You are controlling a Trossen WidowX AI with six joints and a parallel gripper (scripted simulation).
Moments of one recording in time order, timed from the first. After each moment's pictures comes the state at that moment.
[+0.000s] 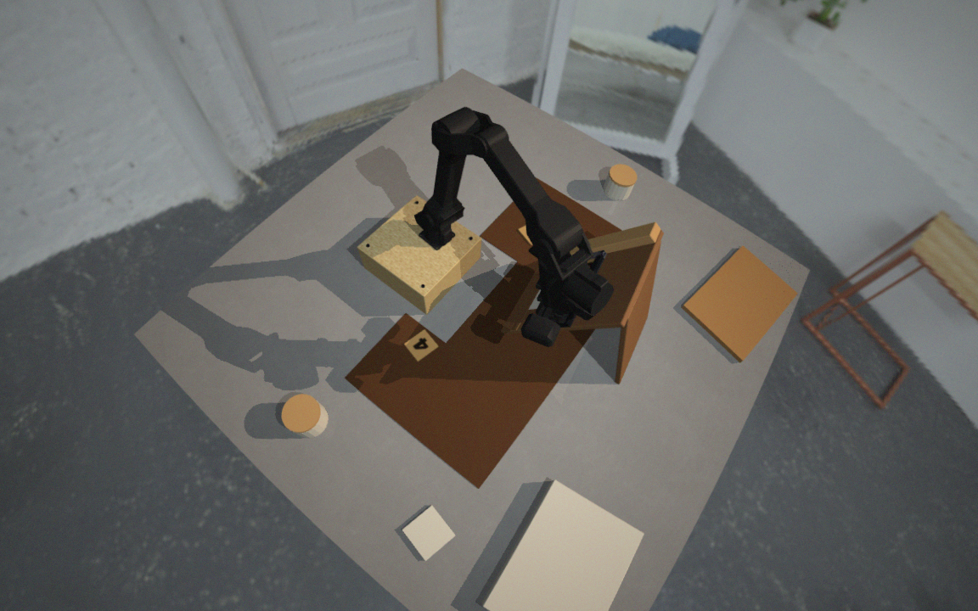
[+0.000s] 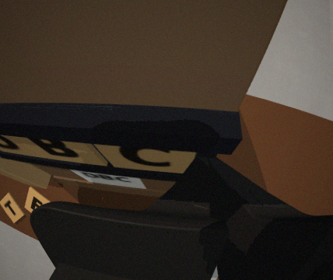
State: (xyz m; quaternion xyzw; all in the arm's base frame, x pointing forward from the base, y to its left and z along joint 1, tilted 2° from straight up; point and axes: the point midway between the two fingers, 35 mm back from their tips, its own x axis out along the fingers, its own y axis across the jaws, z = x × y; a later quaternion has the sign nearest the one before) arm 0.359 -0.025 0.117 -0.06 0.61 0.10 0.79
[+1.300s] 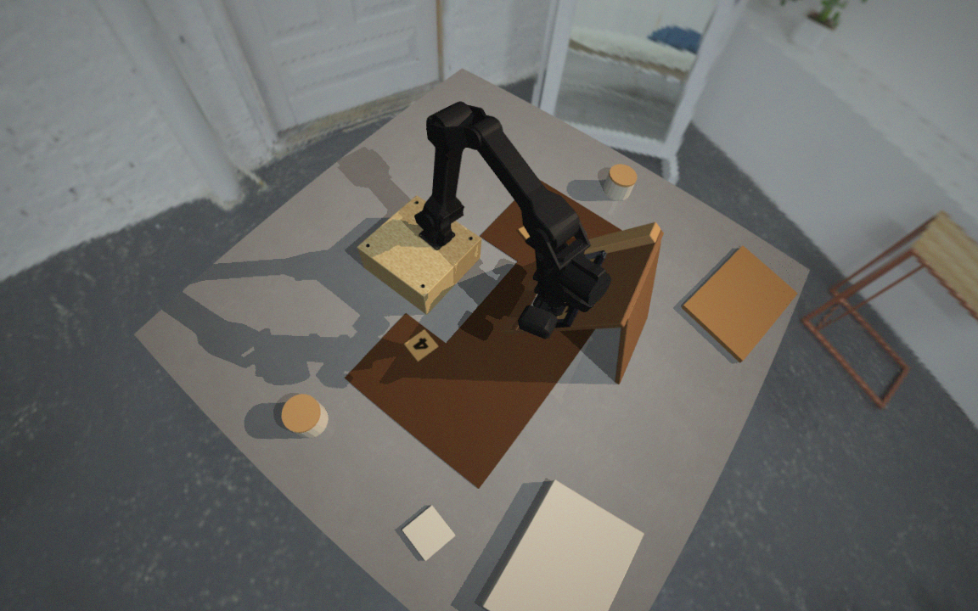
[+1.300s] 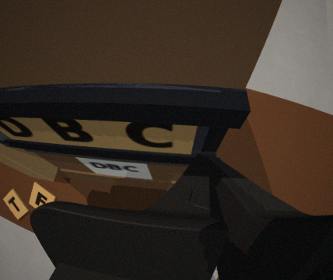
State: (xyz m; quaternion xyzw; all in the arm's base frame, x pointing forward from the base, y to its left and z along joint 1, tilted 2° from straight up) arm 0.347 -0.022 0.127 -0.06 0.60 0.09 0.79
